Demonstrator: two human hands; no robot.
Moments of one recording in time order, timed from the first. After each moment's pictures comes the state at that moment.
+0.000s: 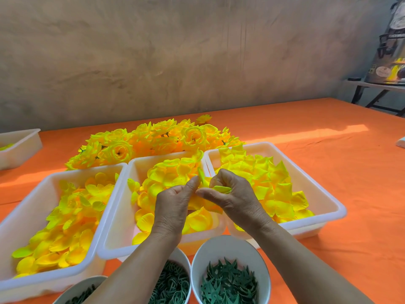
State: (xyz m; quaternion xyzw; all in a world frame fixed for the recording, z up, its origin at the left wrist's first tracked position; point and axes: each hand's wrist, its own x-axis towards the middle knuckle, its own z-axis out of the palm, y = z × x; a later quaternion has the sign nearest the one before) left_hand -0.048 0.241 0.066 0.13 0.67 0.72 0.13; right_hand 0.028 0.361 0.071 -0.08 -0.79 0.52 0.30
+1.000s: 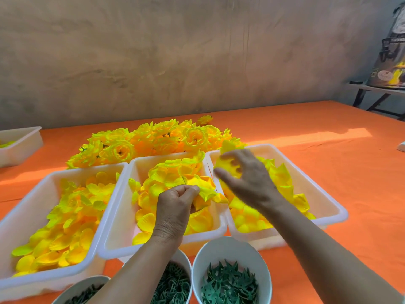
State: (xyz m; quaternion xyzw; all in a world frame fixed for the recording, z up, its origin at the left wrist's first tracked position) left_hand -0.051 0.241 0.061 0.17 0.66 0.72 0.11; right_hand 0.023 0.395 0.097 -0.13 -0.89 0.30 0.33
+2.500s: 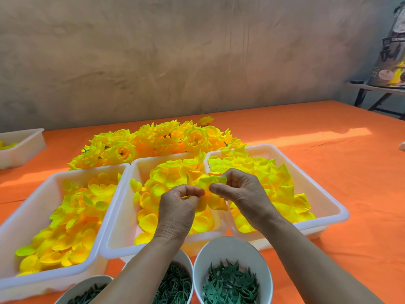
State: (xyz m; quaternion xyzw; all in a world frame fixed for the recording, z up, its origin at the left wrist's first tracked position) left_hand -0.046 0.240 0.063 0.16 0.72 0.67 0.08; right_hand 0.025 0.377 0.071 -0.06 -0.71 0.64 0.27
